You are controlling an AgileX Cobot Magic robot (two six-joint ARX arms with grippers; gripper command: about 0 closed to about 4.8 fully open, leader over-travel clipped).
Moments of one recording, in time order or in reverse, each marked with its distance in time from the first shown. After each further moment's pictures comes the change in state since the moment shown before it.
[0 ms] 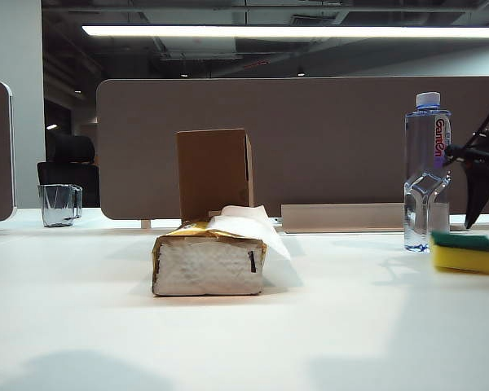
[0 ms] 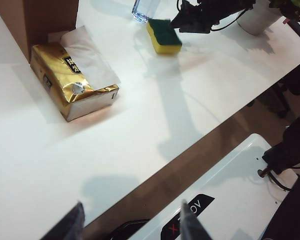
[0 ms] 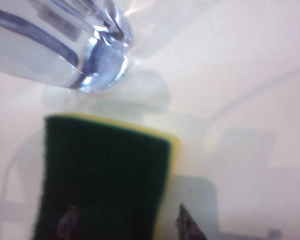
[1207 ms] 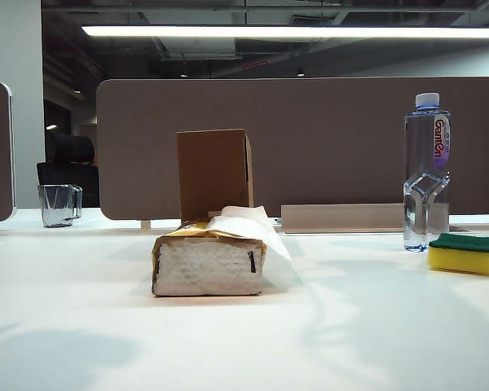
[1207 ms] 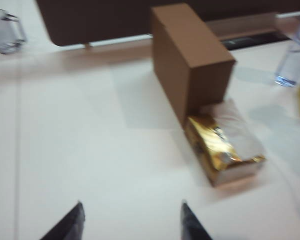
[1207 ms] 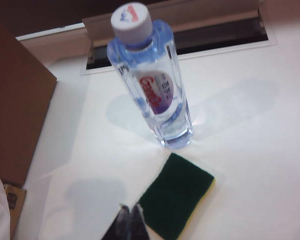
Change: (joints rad) left arm 0.000 0.000 0.000 0.302 -0.510 0.000; right arm 0.000 -0.567 -0.020 -0.116 -0.037 -0.090
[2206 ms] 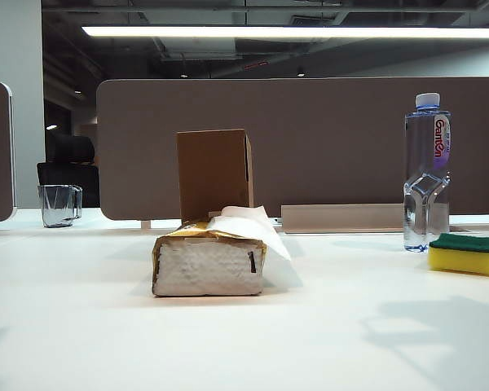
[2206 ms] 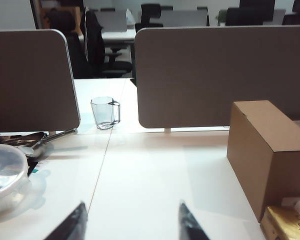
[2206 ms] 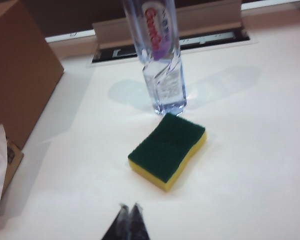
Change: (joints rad) left arm 0.000 -0.395 -0.398 0.426 -0.269 -0.067; right arm 0.000 -0.665 -0.591 0.148 0.034 -0.007
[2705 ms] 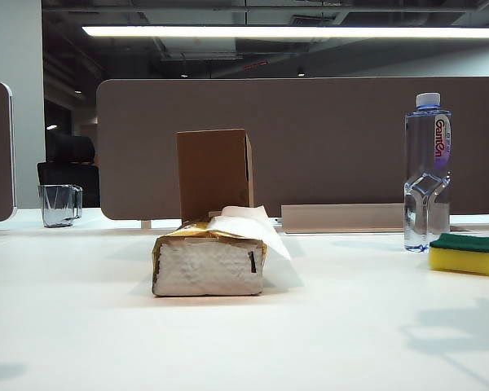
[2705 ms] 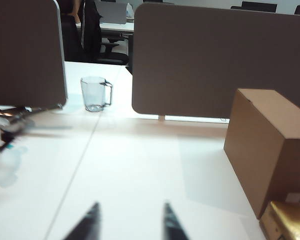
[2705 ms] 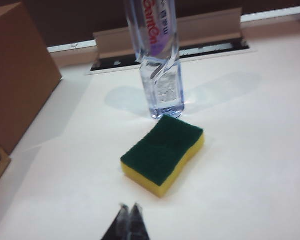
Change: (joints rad) left arm 0.000 -0.052 -0.303 0.239 0.000 -0.096; right arm 0.000 -0.127 -0.230 0.203 0.010 0.008
